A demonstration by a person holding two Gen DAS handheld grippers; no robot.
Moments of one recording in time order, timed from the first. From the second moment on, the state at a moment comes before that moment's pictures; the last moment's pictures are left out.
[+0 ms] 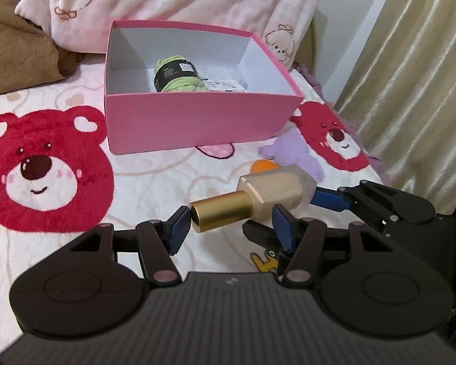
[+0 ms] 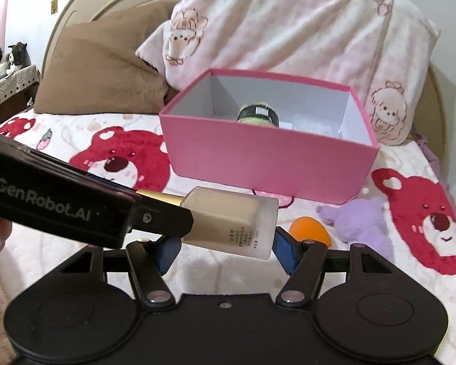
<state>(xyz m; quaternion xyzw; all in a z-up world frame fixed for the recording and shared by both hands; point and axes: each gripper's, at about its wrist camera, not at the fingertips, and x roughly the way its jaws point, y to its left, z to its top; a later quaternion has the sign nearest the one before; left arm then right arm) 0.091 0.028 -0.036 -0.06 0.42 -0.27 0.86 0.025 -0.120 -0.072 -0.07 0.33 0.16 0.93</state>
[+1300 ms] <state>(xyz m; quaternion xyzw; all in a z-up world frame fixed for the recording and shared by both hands) 0.288 -0.044 0.004 -0.10 0.47 -0.28 0.83 0.214 -0.157 -0.018 -0.13 0.37 0.14 0.91</state>
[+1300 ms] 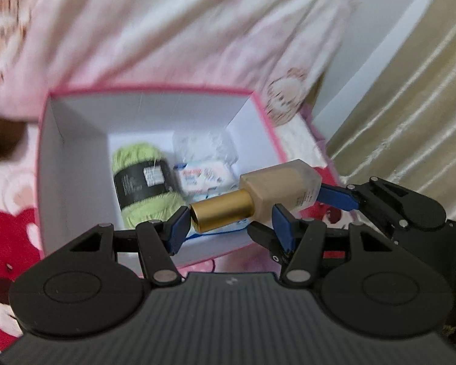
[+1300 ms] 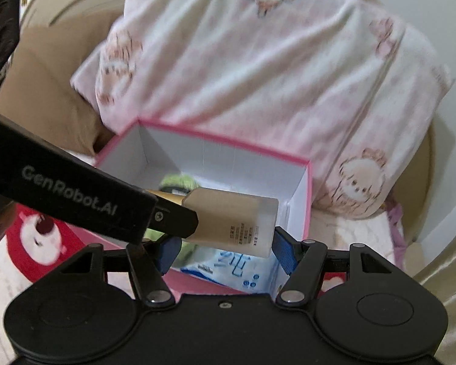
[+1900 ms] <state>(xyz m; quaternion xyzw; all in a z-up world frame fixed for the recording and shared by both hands) 0.344 -0.061 -0.064 -0.16 0.56 -0.24 0.78 0.293 -0.169 -0.066 -0.10 0.51 0.17 0.84</state>
